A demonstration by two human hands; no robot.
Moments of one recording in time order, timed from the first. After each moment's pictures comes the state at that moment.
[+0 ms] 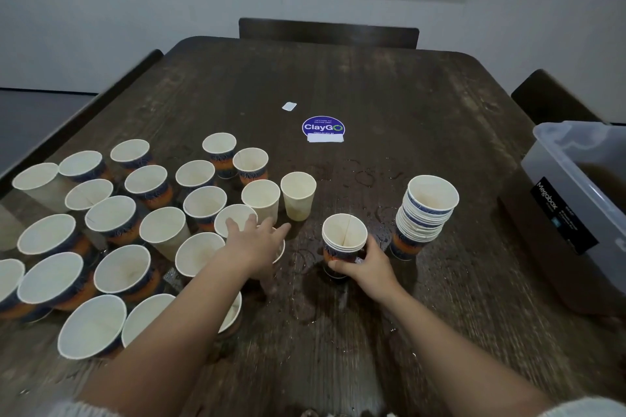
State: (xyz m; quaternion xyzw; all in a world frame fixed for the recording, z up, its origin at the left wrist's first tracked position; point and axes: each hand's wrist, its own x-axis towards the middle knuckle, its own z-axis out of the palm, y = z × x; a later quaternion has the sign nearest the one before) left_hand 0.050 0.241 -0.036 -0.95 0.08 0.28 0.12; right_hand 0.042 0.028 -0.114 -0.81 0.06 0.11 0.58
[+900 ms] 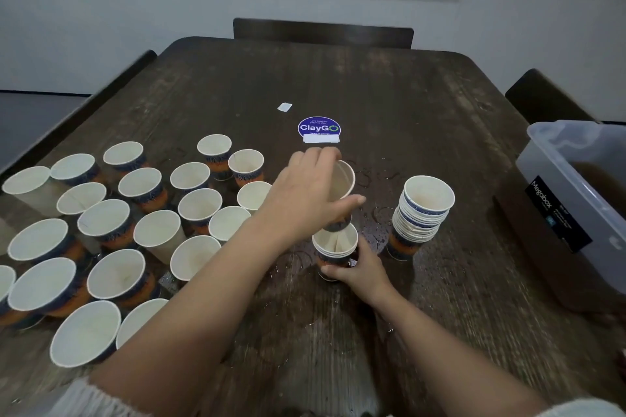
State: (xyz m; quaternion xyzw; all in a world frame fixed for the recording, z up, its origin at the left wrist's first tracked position) left_hand 0.054 0.181 0.041 -0.96 0.16 -0.10 -0.21; right_hand 0.042 0.033 -0.121 -0.81 0.03 0.11 0.57
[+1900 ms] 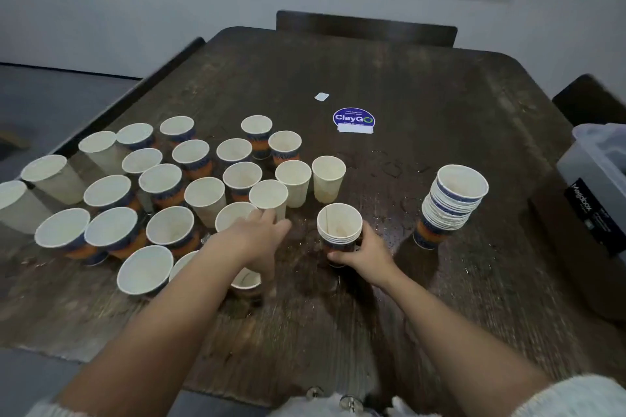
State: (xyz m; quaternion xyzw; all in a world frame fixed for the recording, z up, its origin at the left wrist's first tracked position) left_hand -0.008 0.269 -0.007 -0.95 0.09 0.29 0.07; right_hand 0.034 0.063 -0.118 -0.85 -0.02 0.15 0.50
